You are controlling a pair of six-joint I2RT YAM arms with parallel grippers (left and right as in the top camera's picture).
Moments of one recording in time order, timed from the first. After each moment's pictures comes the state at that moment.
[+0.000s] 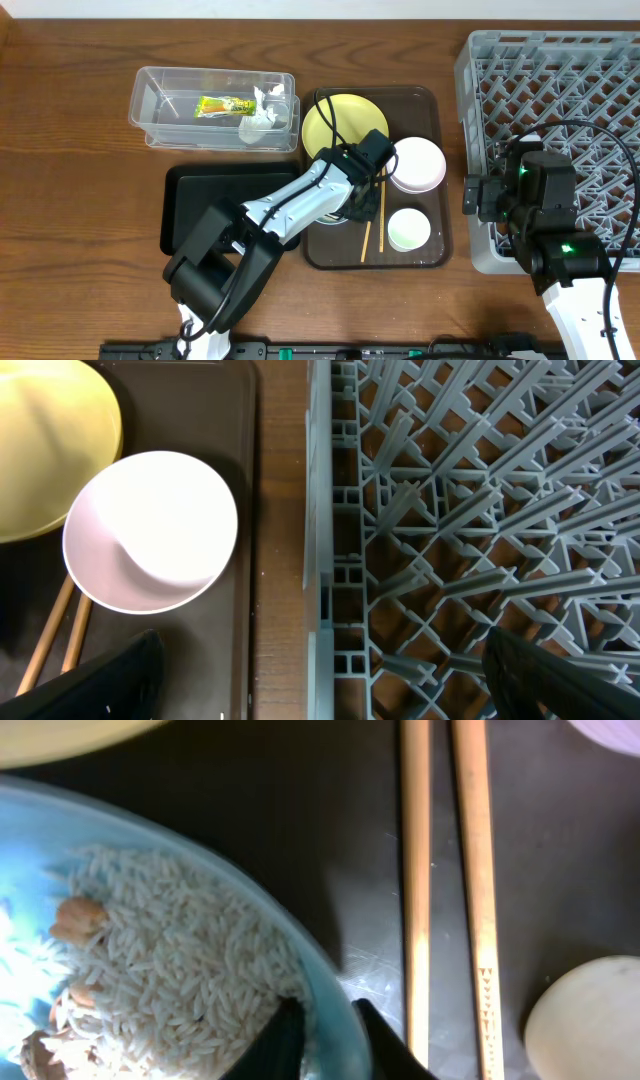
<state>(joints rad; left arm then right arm) -0.74 1.96 1.31 -0.75 0.08 -0.45 0.08 0.99 0.79 -0.62 0.10 0.04</state>
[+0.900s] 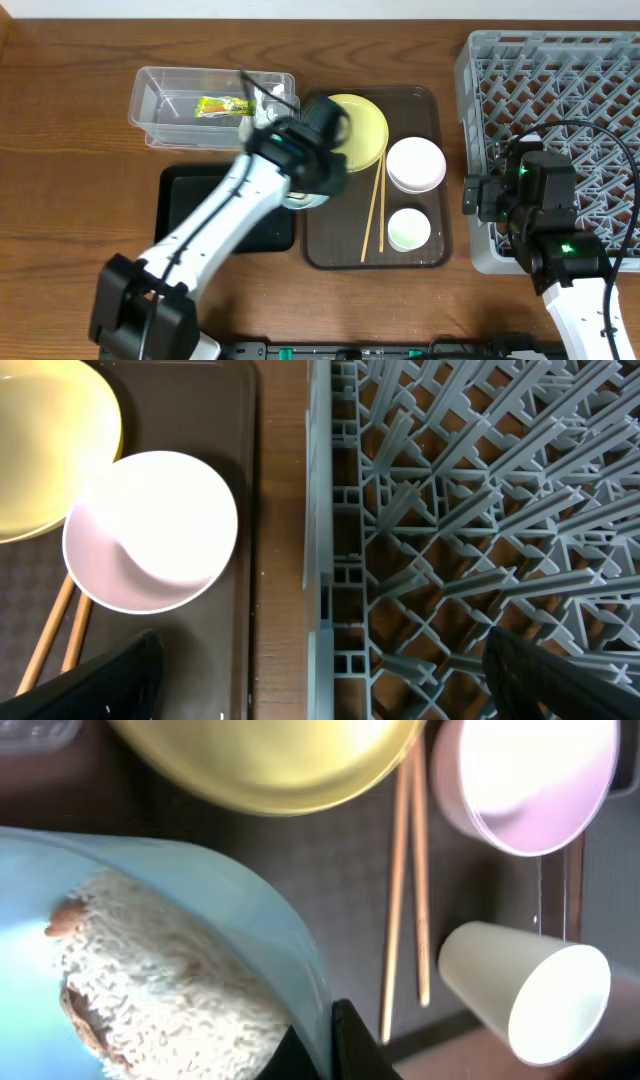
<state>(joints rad) -0.49 1.65 1.32 -0.92 0.24 -0.41 0.08 0.99 0.79 -0.62 0.10 0.04</state>
